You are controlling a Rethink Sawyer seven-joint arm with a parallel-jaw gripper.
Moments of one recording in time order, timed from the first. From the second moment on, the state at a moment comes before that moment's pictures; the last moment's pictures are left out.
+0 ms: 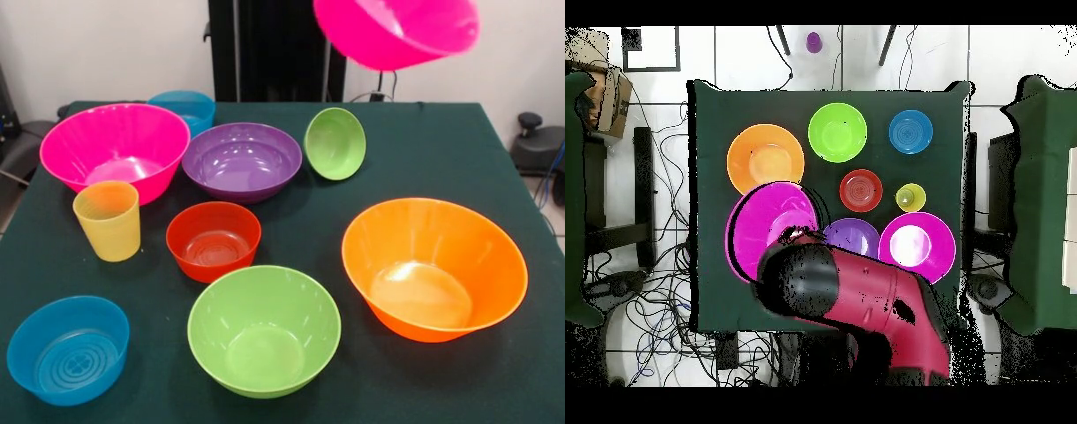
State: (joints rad) arm -0.16 -1.11 -0.13 1.89 0.03 0.76 1.85
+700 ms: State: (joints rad) arm -0.25 -0.67 -0.04 1.64 -0.09 0.54 1.85
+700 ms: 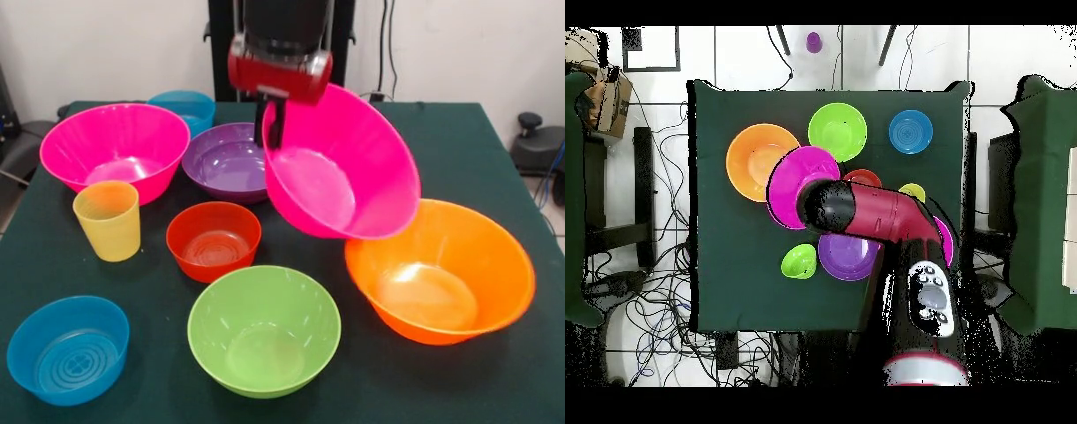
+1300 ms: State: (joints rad) arm -0.26 -0.57 -0.04 1.60 -0.15 0.48 1.85
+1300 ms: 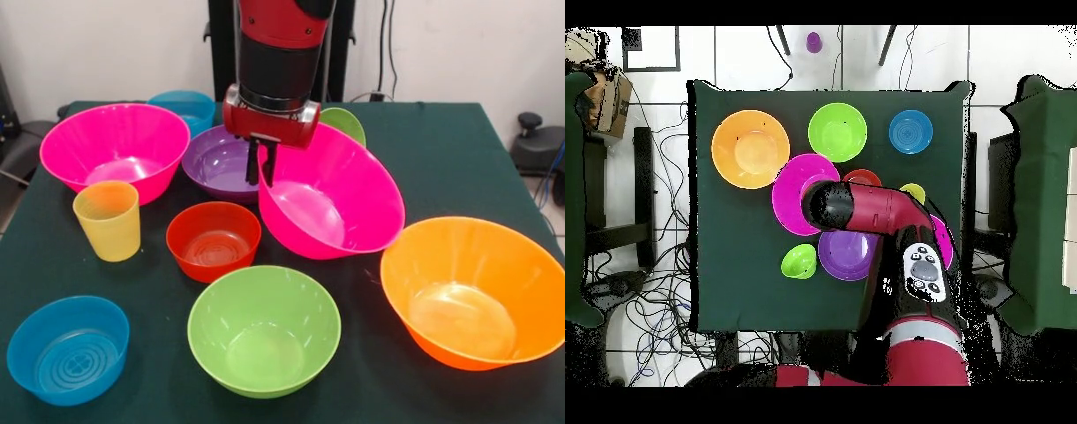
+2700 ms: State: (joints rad) arm -0.32 -0.87 0.04 1.63 -0.15 0.75 1.85
